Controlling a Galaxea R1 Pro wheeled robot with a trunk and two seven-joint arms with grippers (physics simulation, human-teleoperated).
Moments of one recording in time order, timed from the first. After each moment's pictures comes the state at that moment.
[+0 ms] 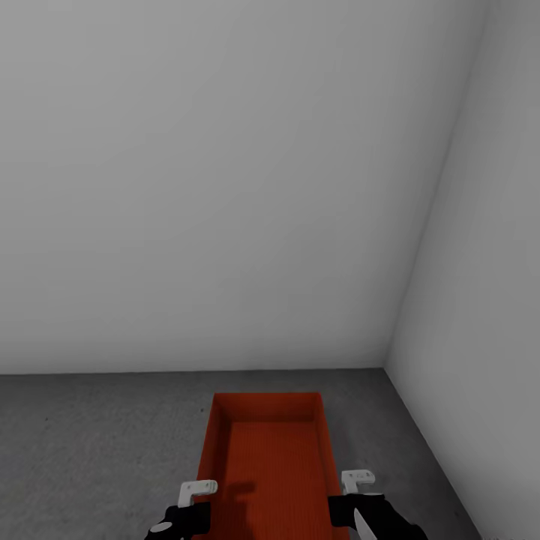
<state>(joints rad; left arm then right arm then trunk) -0.44 -0.10 0.16 -0.26 -0.09 -0.02 0.00 -0.48 0.07 -0.02 -0.34 0.05 0.29 0.03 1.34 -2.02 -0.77</state>
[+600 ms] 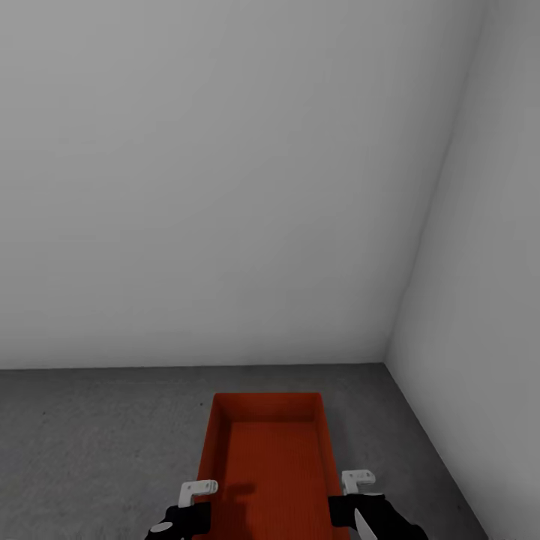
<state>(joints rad) -0.44 -0.10 0.16 -0.26 -0.09 -0.02 0.01 -0.48 0.07 -0.02 -0.34 0.05 0.29 0.03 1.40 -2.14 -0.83</state>
